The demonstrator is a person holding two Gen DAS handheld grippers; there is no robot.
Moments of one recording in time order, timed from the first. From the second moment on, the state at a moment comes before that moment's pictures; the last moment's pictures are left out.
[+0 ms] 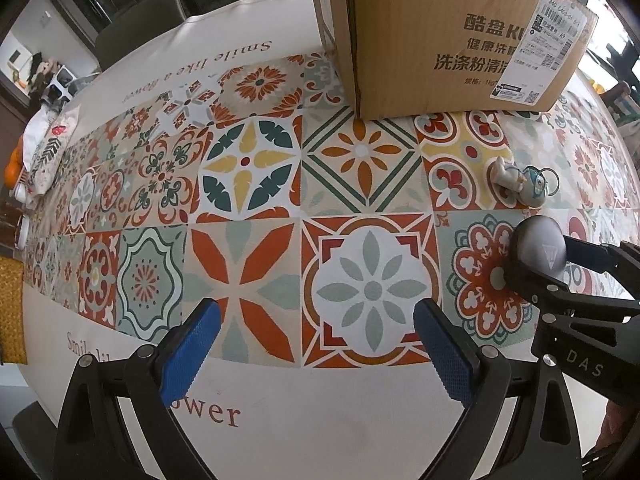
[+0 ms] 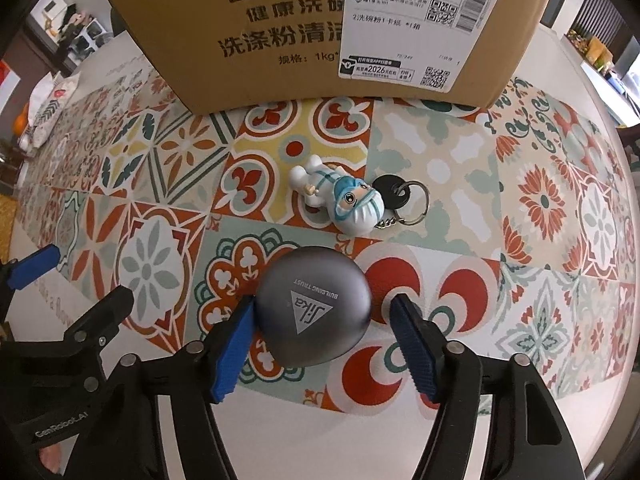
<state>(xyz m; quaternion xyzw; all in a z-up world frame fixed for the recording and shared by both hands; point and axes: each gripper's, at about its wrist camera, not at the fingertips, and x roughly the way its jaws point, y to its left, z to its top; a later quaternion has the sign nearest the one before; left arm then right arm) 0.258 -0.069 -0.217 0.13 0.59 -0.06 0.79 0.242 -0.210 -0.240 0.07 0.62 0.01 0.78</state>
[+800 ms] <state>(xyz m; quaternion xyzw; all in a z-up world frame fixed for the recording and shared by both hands) 0.255 -0.106 -0.198 0.15 0.57 -0.13 0.80 0.216 -0.257 -0.203 0.11 0.59 -0.01 0.80</state>
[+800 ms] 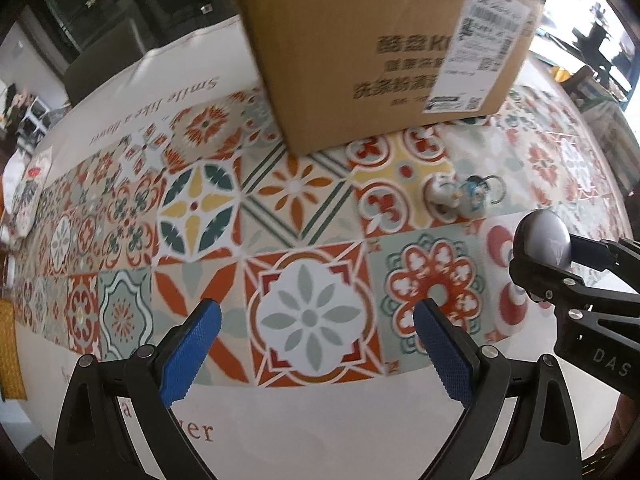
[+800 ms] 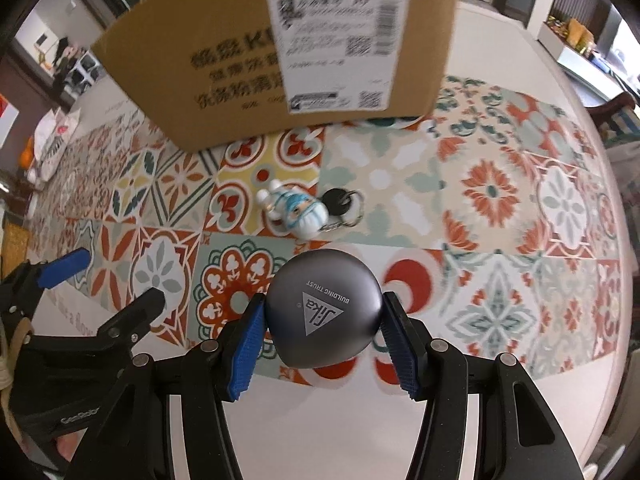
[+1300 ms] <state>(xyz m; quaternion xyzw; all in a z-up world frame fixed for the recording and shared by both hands) 0.263 -0.167 -0.199 0.19 0.53 -0.23 0.79 0.206 -0.300 -0.196 0.15 0.58 -0.06 0.80</state>
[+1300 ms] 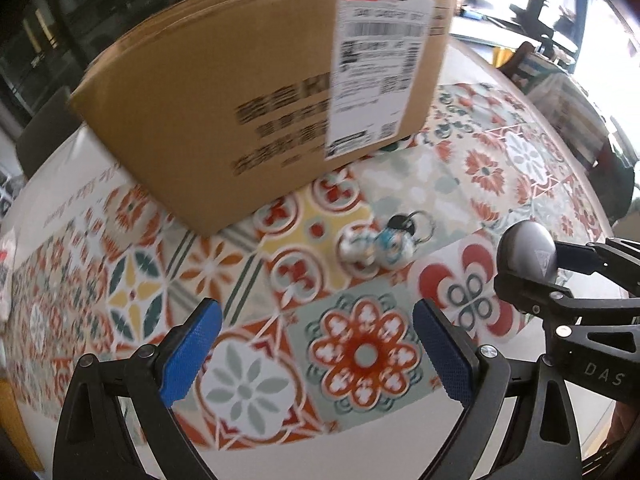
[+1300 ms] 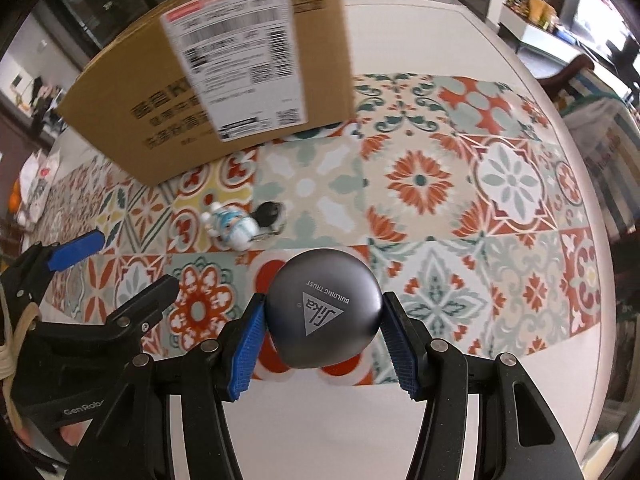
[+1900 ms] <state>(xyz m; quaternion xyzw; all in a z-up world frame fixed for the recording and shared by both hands) 0.289 -0.214 -0.235 0.19 0.55 -0.28 0.76 0.210 -0.332 -0.209 0.18 0.58 -0.09 0.79</state>
